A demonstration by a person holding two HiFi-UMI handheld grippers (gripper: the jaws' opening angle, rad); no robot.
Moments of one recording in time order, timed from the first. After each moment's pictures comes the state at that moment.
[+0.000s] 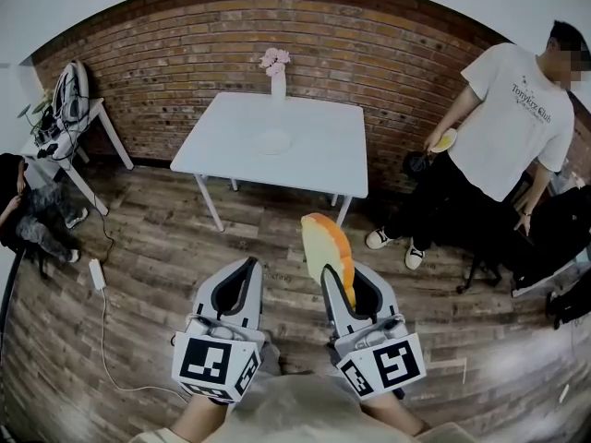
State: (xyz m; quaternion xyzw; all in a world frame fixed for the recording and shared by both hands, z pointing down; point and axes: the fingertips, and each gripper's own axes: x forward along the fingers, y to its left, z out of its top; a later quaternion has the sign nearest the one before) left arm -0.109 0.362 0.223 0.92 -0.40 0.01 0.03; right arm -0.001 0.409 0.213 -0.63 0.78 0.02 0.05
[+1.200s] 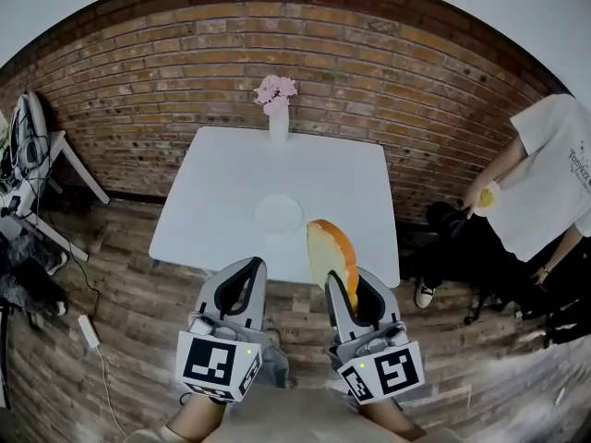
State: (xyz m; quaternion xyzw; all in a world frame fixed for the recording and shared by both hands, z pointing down) left arm -0.047 -0.029 0.228 0.94 -0.35 0.03 0.03; right arm 0.054 0.032 0.220 -0.67 0.74 0.01 0.04
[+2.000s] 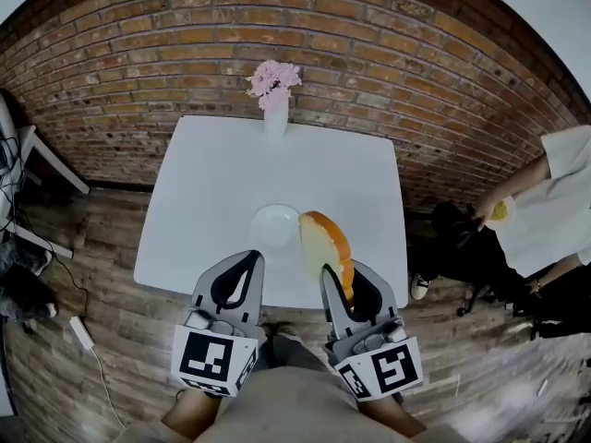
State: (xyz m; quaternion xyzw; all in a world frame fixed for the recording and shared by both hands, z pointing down) left arm -0.008 -0.173 0.270 0.94 -0.32 0.07 0.07; right arm 0.081 -0.114 0.246 -0.67 0.74 -0.03 0.00
